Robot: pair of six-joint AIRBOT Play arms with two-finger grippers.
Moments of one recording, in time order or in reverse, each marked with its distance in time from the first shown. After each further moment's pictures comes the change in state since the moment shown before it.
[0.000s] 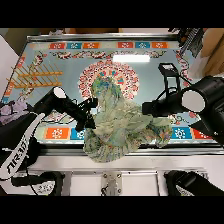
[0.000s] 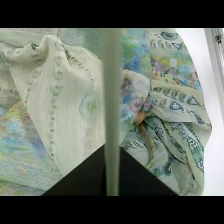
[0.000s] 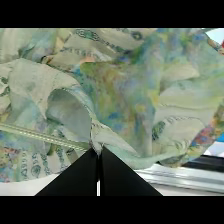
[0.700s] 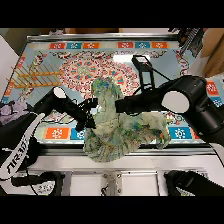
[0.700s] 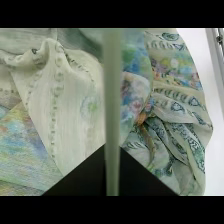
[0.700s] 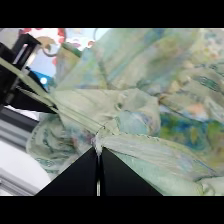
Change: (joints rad) left arm 0.000 0.000 0.000 -0.003 0.003 0.000; right arm 0.153 -0.105 0.119 0.156 -0.207 -0.007
